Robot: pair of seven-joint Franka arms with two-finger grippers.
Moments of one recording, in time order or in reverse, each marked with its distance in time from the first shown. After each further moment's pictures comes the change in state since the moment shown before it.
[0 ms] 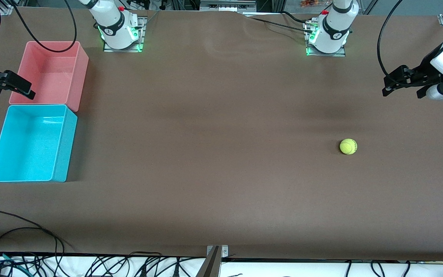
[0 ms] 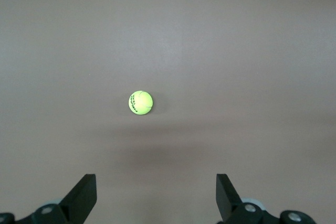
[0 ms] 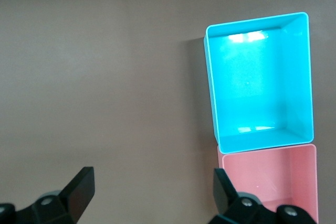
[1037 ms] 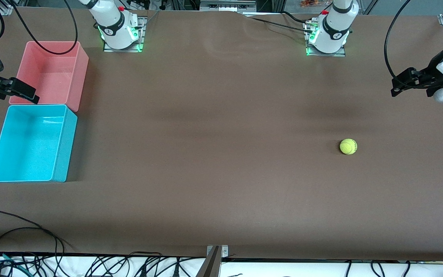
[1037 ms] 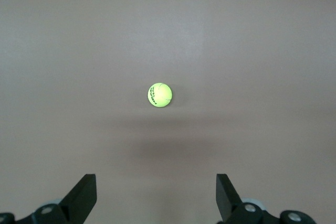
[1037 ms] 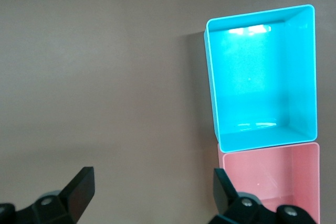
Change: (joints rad) left arm 0.016 0.007 0.008 0.000 0.057 -0.029 -0.001; right arm -0.001 0.031 -0.002 0.000 -0.001 -0.002 0.000
